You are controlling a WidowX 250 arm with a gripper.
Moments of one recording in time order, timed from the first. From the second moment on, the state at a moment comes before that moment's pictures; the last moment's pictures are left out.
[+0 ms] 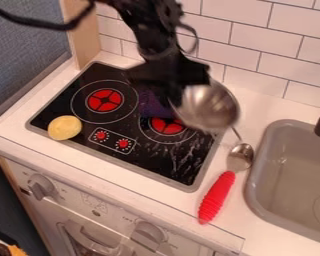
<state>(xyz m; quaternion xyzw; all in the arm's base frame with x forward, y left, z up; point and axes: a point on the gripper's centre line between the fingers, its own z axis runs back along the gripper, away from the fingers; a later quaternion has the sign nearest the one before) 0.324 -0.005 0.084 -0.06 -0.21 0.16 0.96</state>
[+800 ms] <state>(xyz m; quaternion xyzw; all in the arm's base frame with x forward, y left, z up) 0.335 0.129 0.091 0.01 -0.23 0.35 0.91</state>
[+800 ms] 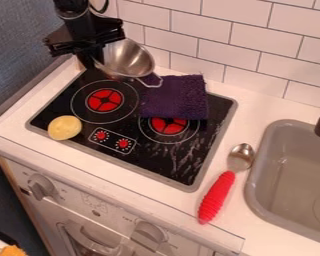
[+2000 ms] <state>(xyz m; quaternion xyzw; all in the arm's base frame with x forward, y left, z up) 0.332 0.192 0.029 0.02 -0.16 0.44 0.88</state>
